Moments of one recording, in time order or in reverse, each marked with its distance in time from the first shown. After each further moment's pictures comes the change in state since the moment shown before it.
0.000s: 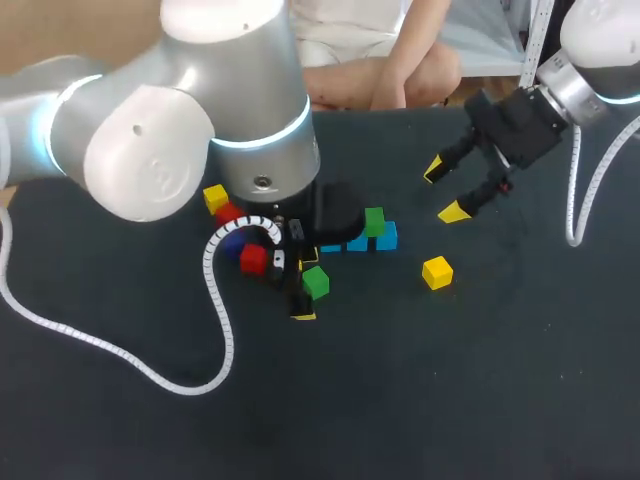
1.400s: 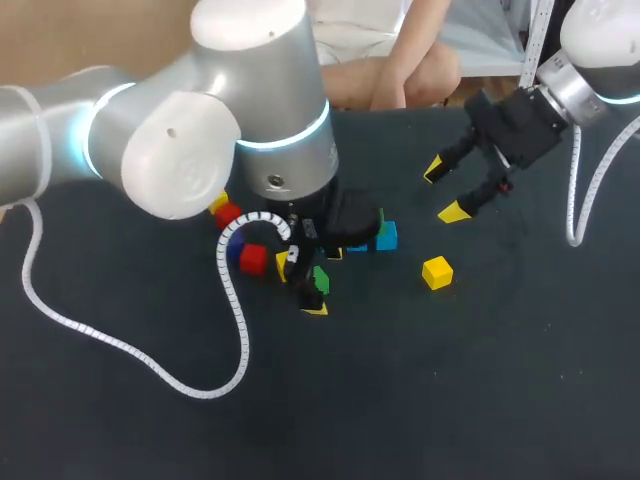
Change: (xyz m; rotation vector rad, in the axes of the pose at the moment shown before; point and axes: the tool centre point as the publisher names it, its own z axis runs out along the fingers) left arm -0.016 0.023 0.024 0.012 -0.027 0.215; right arm 0.000 0.000 0.000 0.000 0.000 0.000
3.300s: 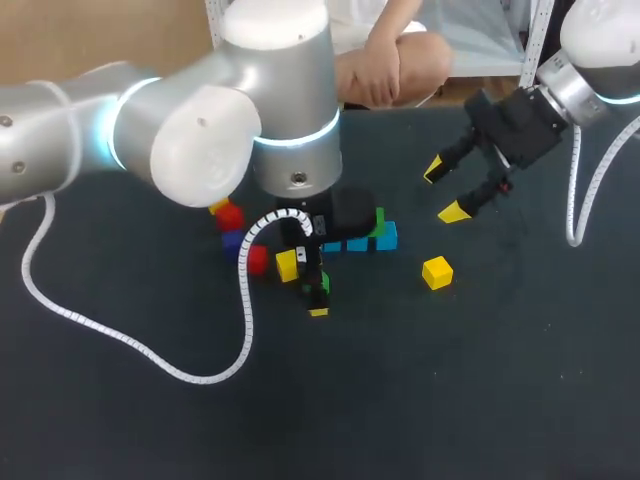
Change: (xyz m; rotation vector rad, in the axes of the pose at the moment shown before) left arm 0.016 0.010 0.024 0.053 0.095 -0.322; right arm 0.000 0.000 0.000 0.000 0.000 0.000
